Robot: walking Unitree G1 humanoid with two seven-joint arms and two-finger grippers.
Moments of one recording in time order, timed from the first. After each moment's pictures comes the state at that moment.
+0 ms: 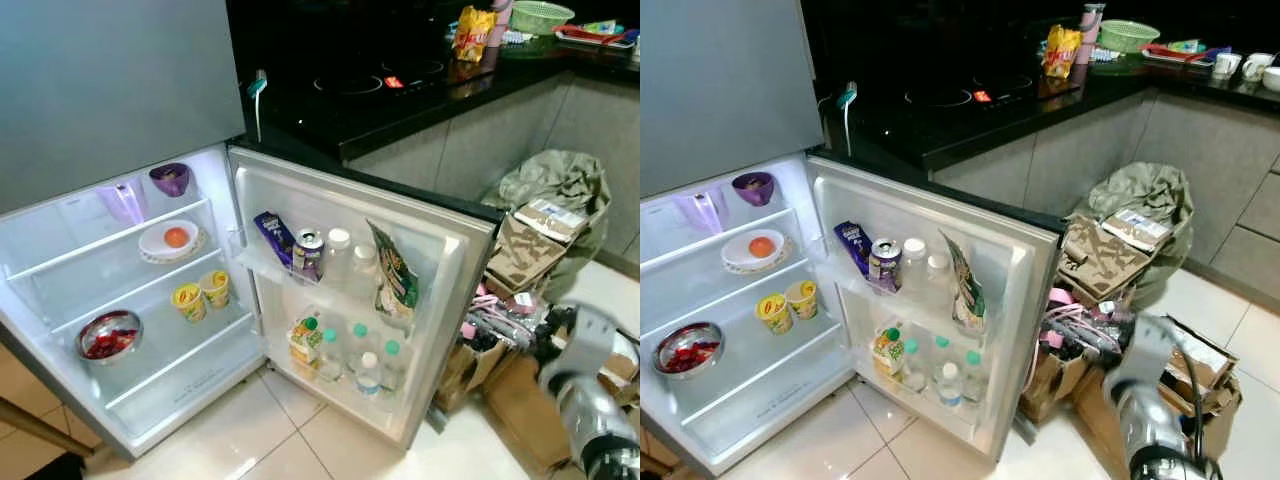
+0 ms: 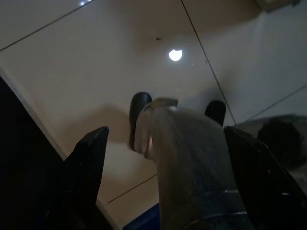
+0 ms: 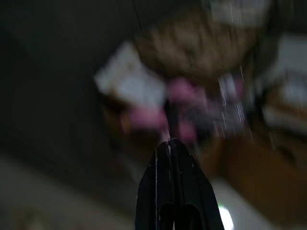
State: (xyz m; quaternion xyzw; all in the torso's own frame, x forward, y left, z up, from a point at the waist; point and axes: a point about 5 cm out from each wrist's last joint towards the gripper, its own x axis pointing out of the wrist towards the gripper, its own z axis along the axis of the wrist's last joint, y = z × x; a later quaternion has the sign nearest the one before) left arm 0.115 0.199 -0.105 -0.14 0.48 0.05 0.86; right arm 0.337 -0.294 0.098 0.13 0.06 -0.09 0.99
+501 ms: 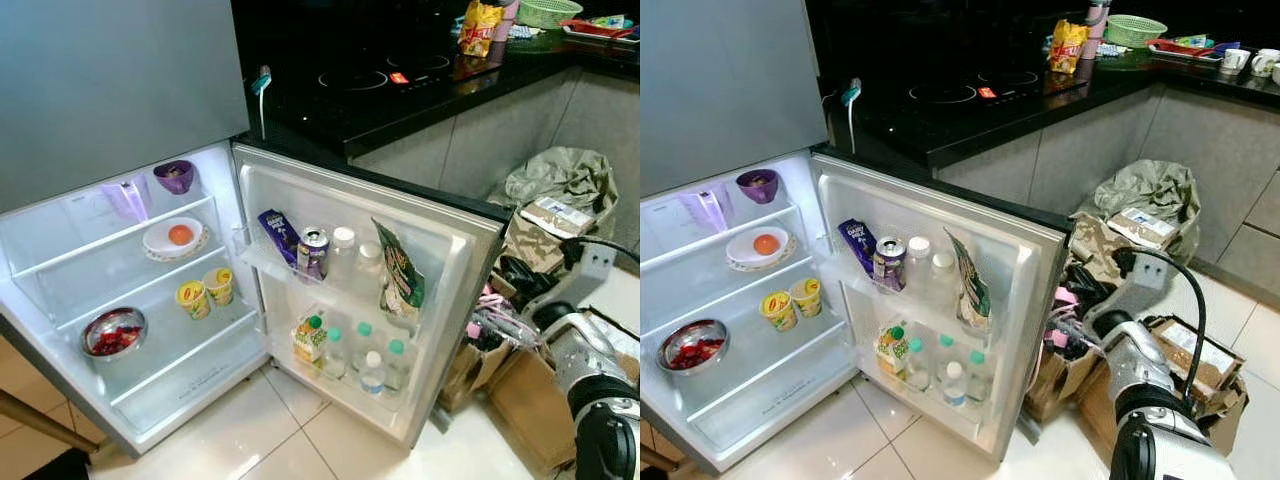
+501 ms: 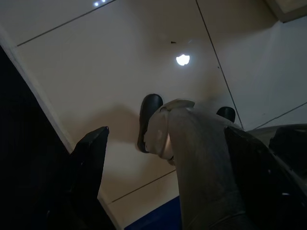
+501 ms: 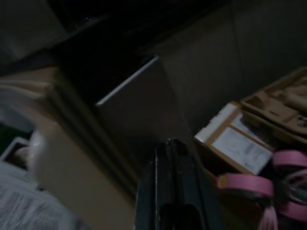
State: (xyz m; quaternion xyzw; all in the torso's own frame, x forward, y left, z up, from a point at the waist) left arm 0.108 0.214 -0.104 -0.14 0.48 0.07 0.86; right arm 0.358 -0.256 0.131 0.19 -0.03 0.11 0.97
